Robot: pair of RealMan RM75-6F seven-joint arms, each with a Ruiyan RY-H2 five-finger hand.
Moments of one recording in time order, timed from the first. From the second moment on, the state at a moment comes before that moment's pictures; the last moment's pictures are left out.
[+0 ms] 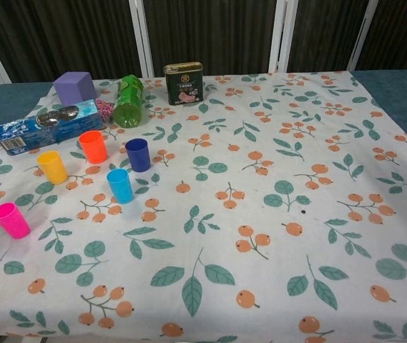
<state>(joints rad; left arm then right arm) -0.19 -1.19 0.09 -1.52 1.68 1.50 -0.02 0.06 -1.14 0.02 -1.59 -1.57 1.50 -0.11</state>
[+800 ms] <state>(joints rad) -0.58 -1.56 -0.25 -1.49 1.29 1.08 0.21 0.08 -1.13 0.03 -1.59 -1.53 1.46 -0.11</state>
